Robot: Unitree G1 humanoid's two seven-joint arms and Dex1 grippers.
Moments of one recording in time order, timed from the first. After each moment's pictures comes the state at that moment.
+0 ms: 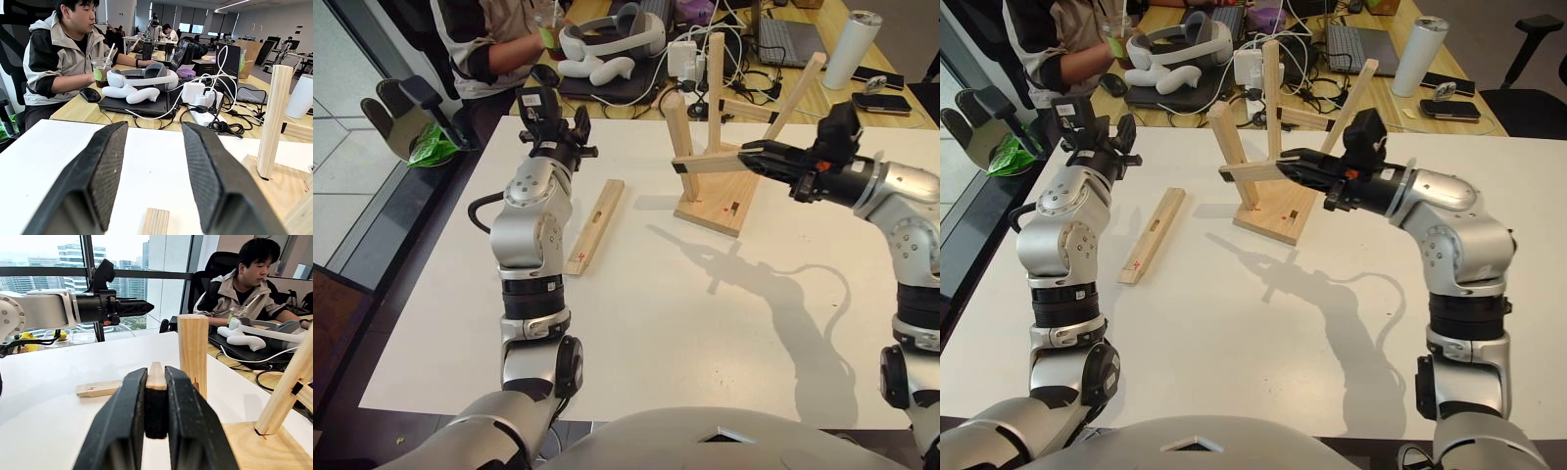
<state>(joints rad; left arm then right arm) -0.54 0.13 0.18 -0.07 -0.17 0.65 -0.02 -0.48 -0.59 -0.12 -0.11 0.59 0.65 0.98</state>
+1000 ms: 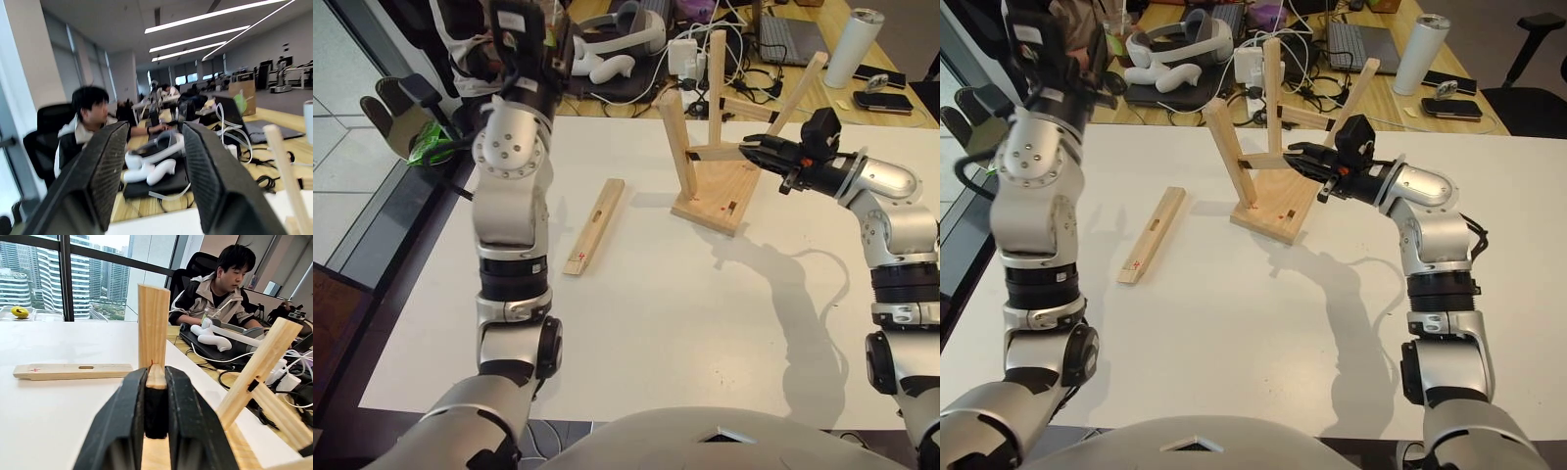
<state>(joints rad) -0.68 0.32 0.02 -0.28 -0.01 0.45 -0.17 -0.55 -0.53 -0.01 0.19 0.29 0.20 0.93</state>
